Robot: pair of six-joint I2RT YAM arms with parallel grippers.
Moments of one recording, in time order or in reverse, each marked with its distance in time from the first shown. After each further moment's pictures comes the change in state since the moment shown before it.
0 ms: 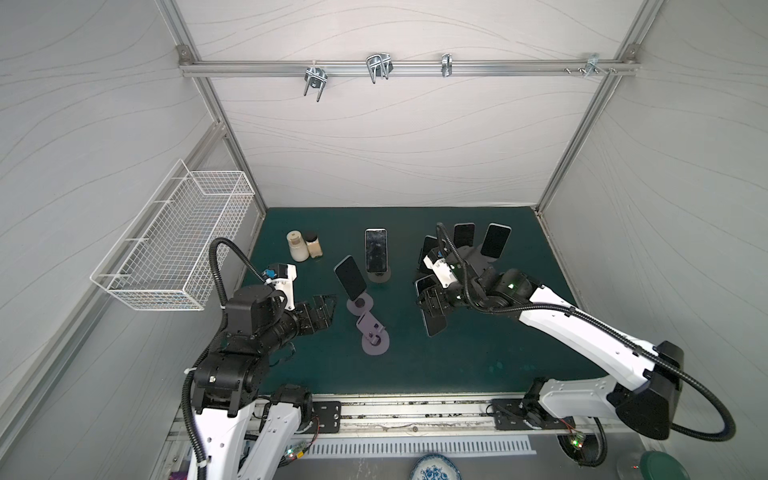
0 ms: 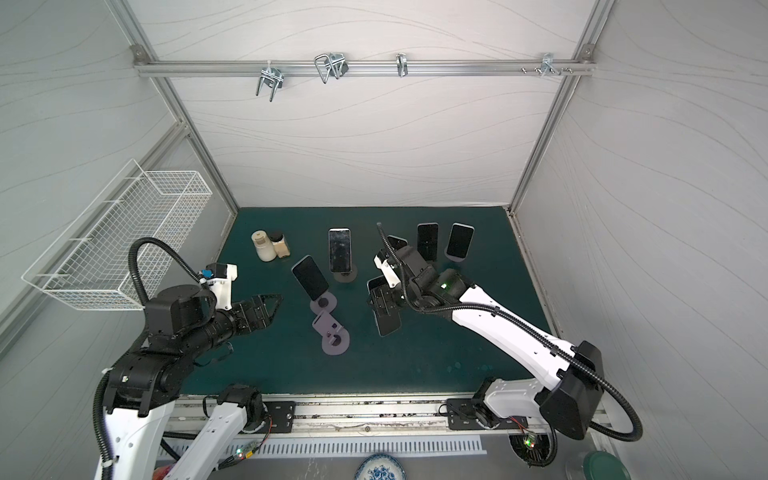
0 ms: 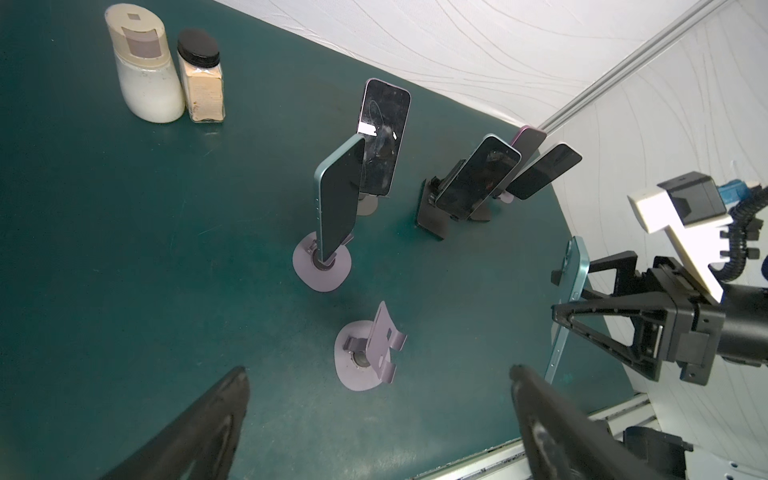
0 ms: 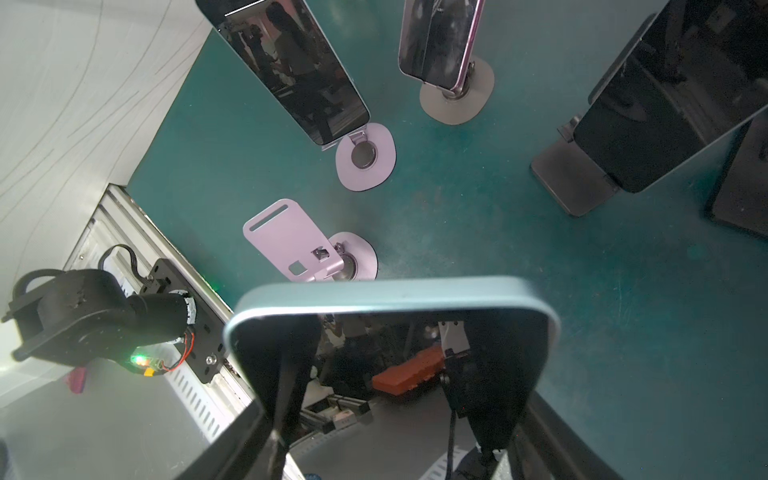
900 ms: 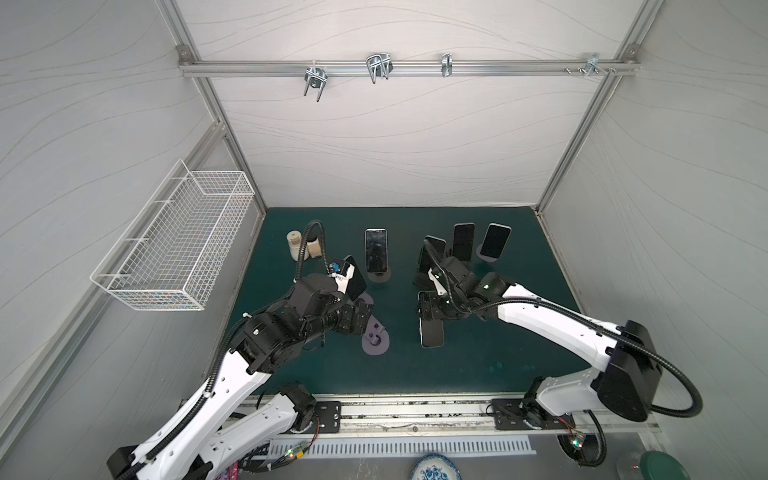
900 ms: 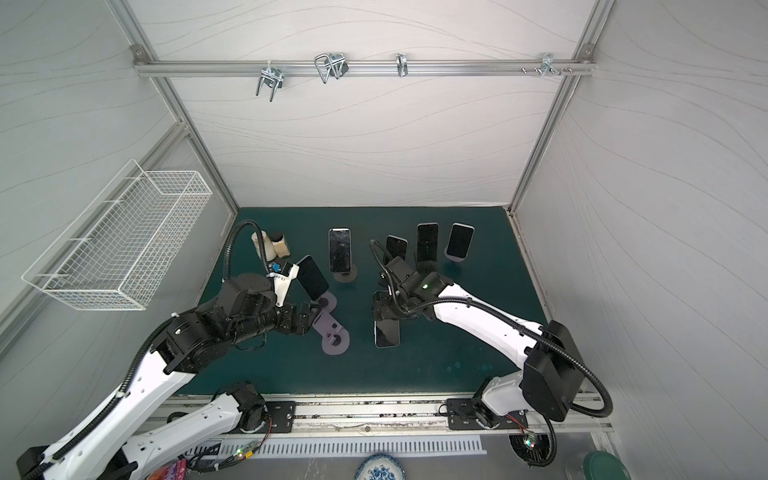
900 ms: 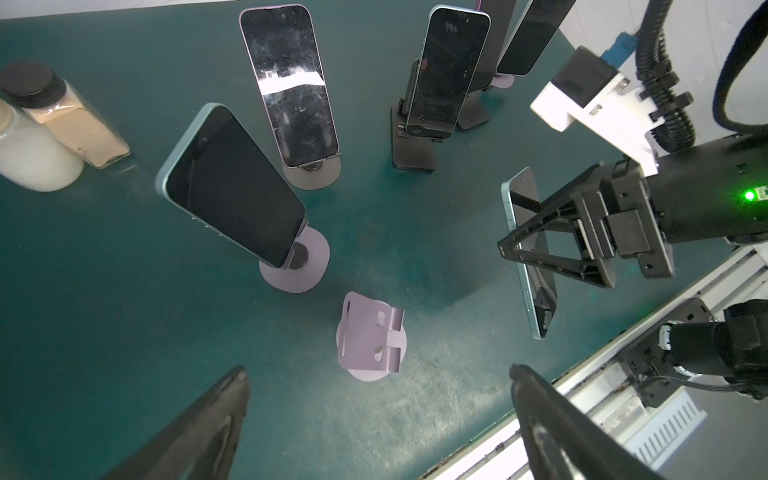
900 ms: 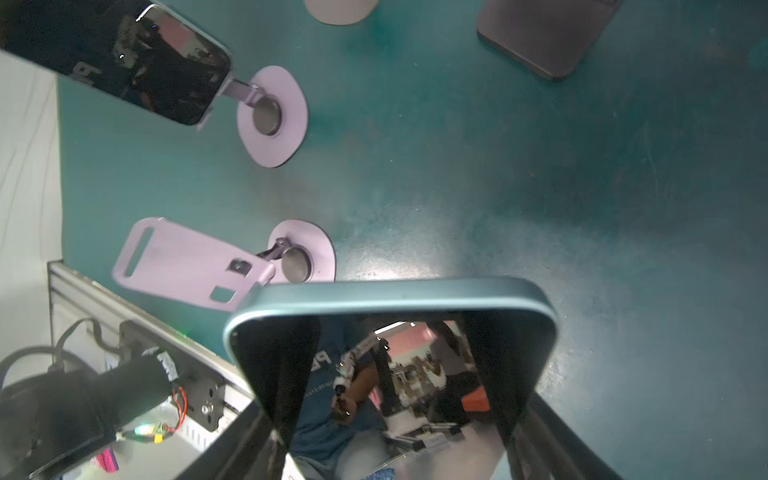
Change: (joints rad) left arm -0.577 0.192 -0.041 0.126 -0.383 0.038; right arm 0.000 0.126 -0.090 0.016 0.030 0.311
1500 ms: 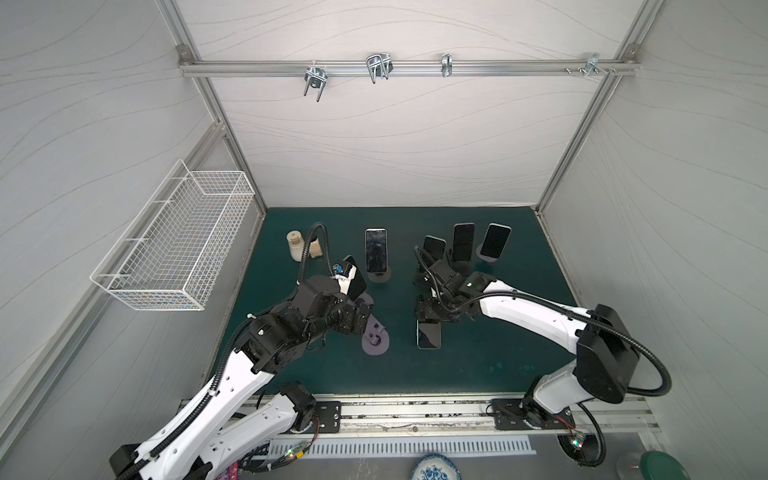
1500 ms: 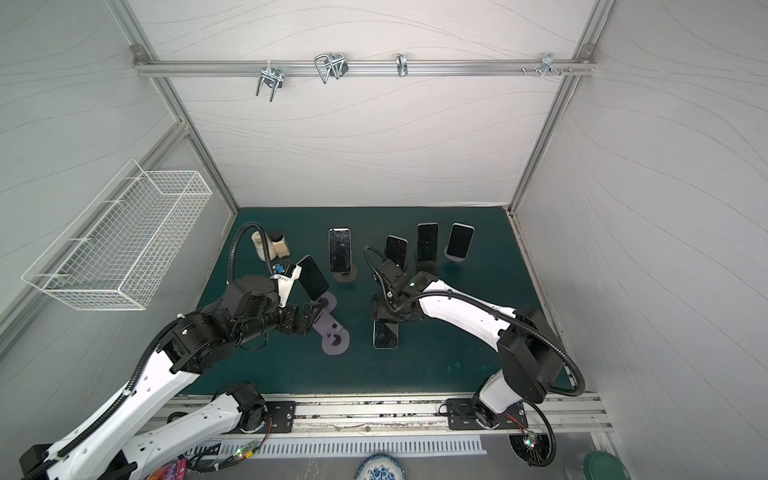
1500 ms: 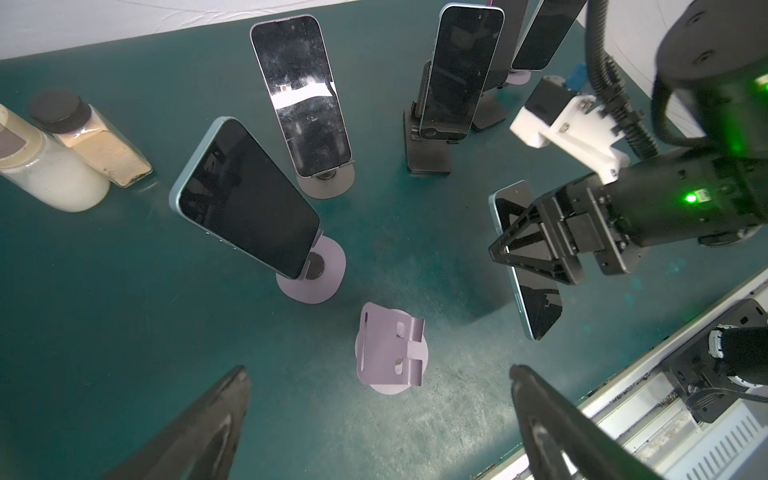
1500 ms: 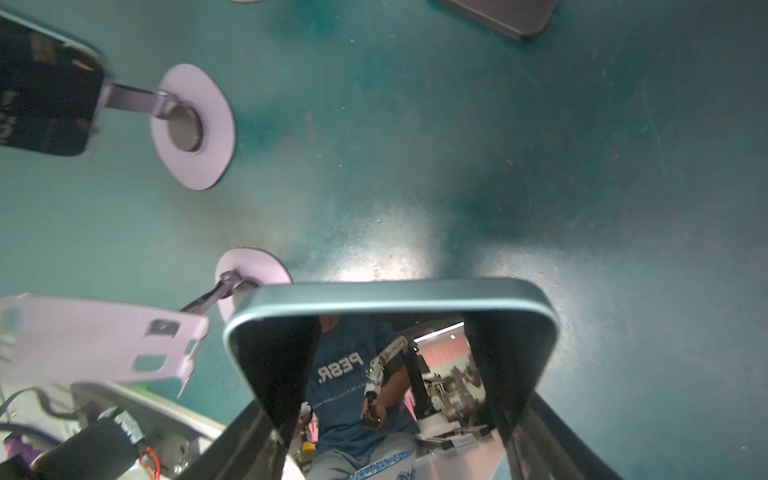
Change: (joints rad) left arm -0.003 -0.011 -0.031 0.034 -0.037 0.063; right arm 0.009 0.132 0.006 0.021 0.043 0.086
